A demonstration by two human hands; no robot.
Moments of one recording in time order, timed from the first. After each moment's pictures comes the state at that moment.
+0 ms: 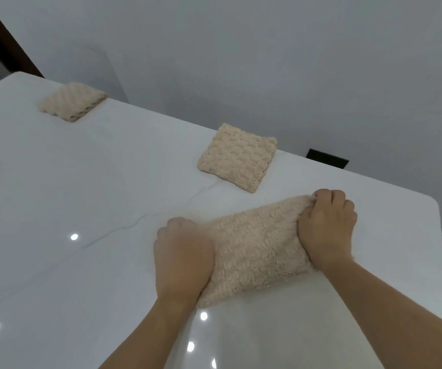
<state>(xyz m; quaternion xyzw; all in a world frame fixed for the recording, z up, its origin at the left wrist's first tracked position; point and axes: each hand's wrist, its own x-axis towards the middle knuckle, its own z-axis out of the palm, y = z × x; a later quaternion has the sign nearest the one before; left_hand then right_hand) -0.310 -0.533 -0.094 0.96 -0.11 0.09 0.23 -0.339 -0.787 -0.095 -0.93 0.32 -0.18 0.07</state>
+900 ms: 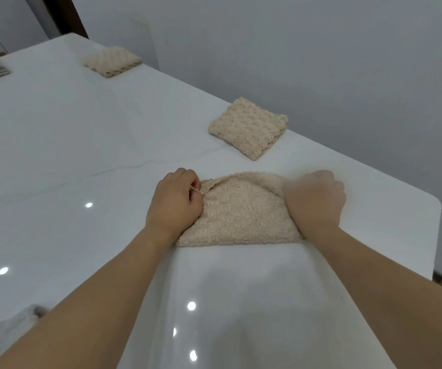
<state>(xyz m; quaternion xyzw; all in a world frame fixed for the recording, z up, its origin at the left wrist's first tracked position) -0.312 -0.533 -0.097 0.93 -0.16 0.10 0.30 -0.352 -0.792 -0.092 -0.95 0.23 -0.15 0.14</state>
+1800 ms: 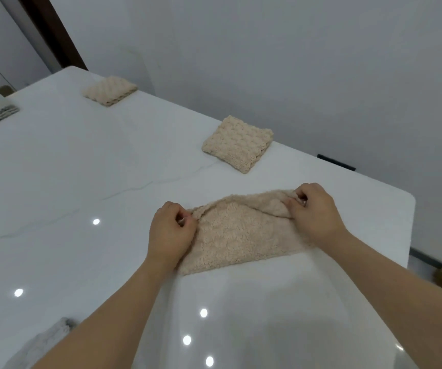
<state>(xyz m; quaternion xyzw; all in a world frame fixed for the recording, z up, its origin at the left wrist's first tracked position) -0.357 -0.532 -0.068 0.90 0.01 0.03 0.42 -0.388 -0.807 -0.046 -0.91 0.14 -0.08 0.37</state>
